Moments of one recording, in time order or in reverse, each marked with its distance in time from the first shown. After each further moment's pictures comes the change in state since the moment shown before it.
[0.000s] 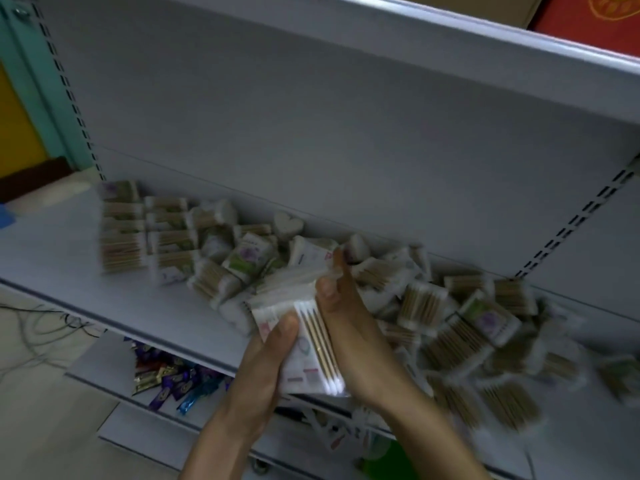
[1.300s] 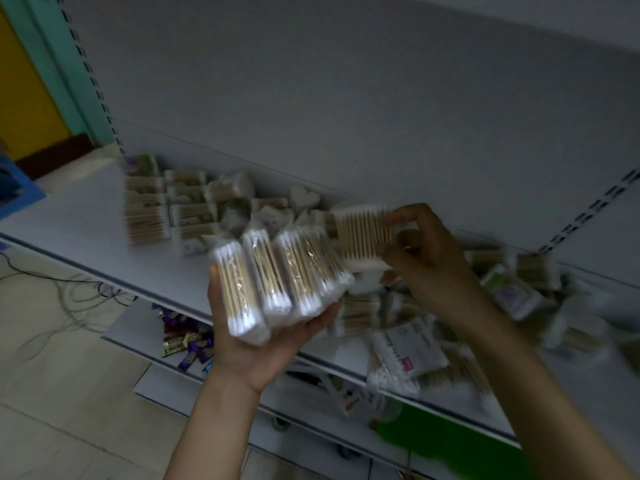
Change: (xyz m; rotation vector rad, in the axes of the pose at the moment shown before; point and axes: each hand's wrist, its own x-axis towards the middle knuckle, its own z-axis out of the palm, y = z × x) left_hand 0.009 0.003 -0.043 -0.577 -0.255 -0.105; right_hand 0.015 -0.014 -0.066 -0.181 0.134 -0.138
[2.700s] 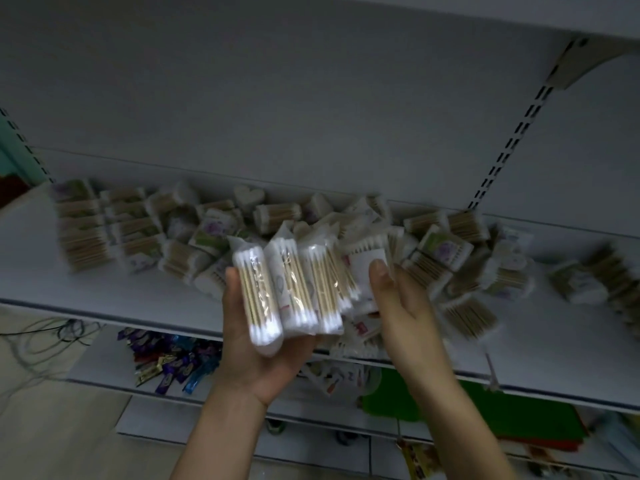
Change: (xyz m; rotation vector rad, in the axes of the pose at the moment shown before) left_hand -0.013 -0.056 0.049 0.378 0.033 0.006; right_hand -0.102 0.016 0.011 0.254 0.312 0.214
